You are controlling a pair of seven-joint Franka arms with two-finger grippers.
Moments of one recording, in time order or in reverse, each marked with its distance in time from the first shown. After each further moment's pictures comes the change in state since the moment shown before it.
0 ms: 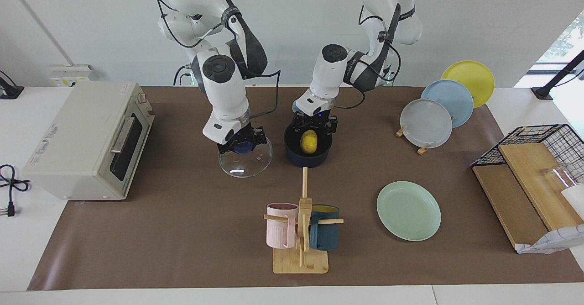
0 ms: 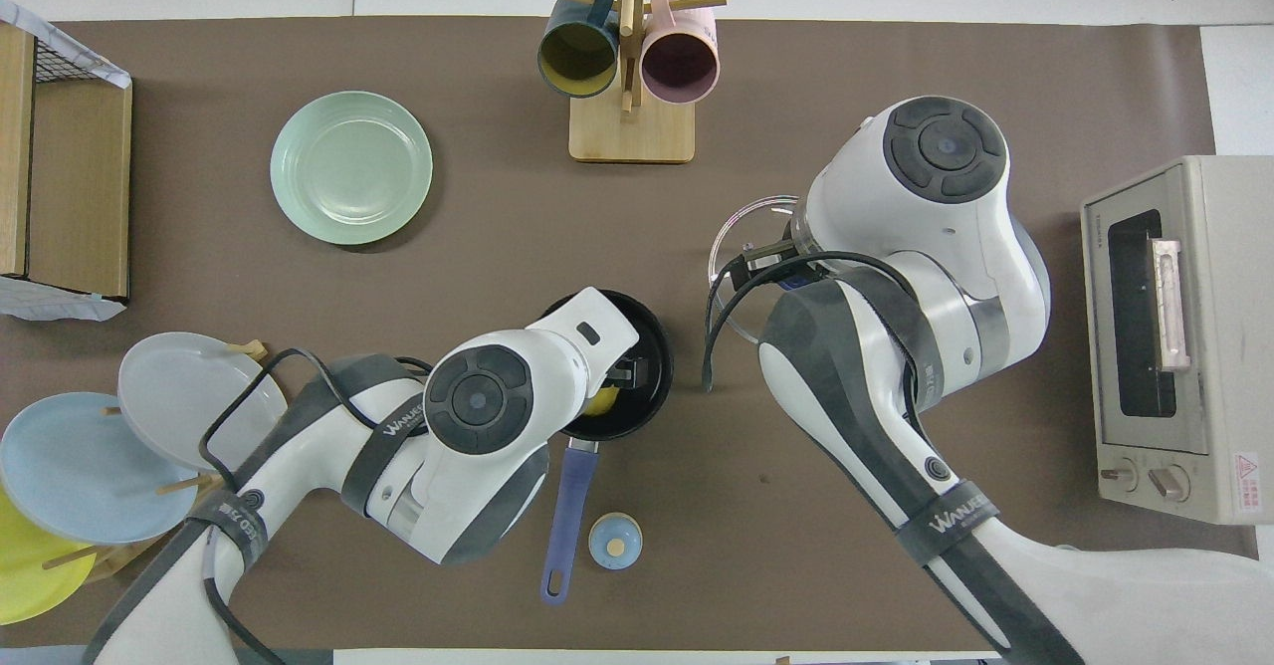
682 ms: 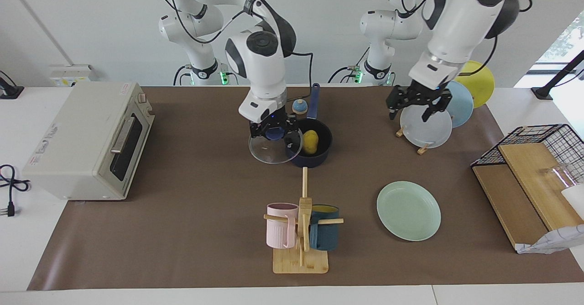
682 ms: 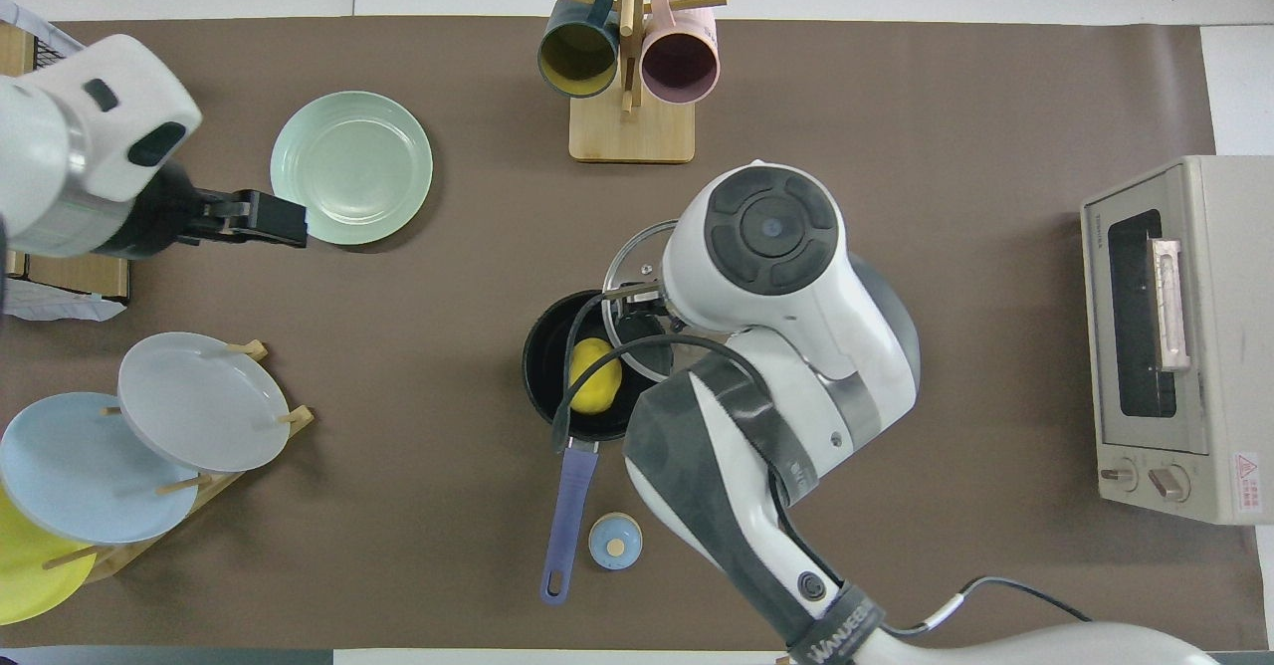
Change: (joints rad) left arm 0.509 -0.087 0.023 0.463 -0.021 -0.638 0.520; right arm 0.230 0.004 0.005 0.072 -0.025 0.003 0.374
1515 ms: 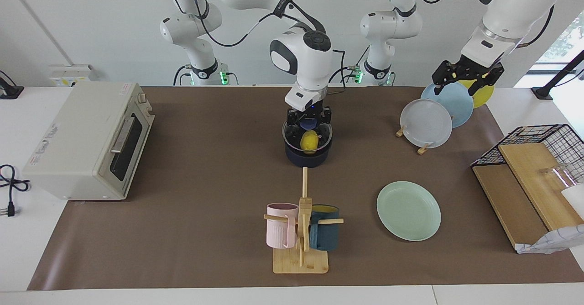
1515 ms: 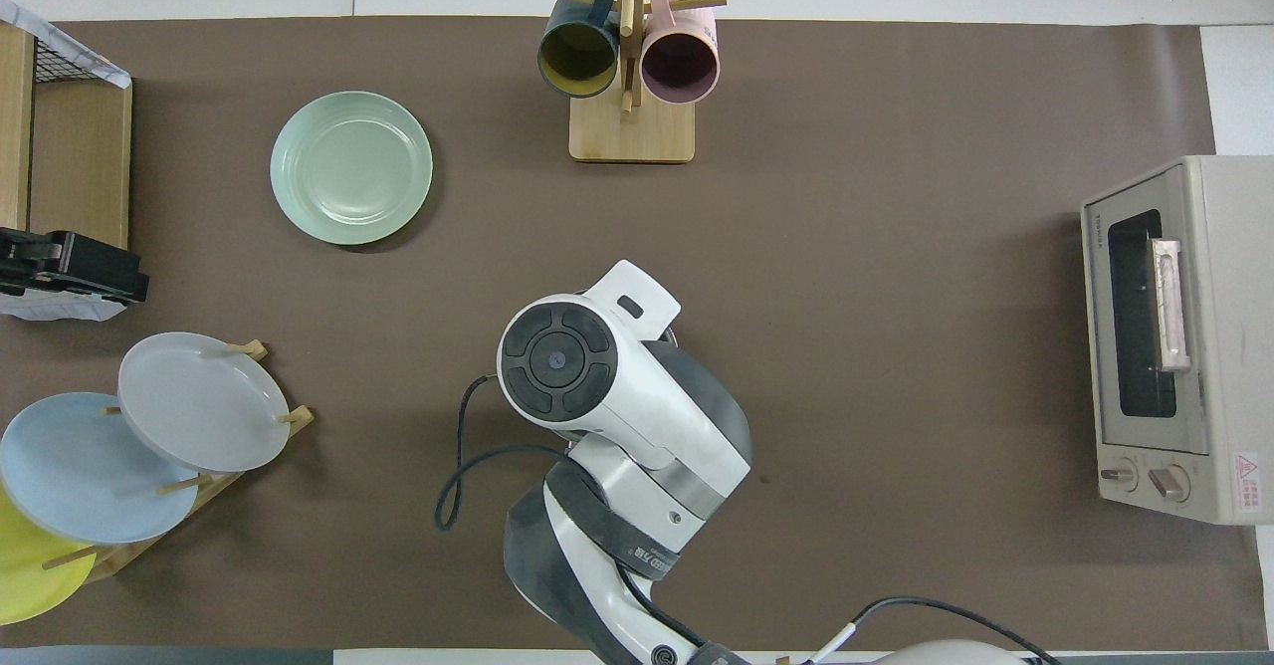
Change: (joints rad) left arm 0.082 -0.033 -0.004 0.080 0.078 -0.241 0.076; right arm 0.151 0.089 -0.004 0.003 -0.076 0.032 0.199
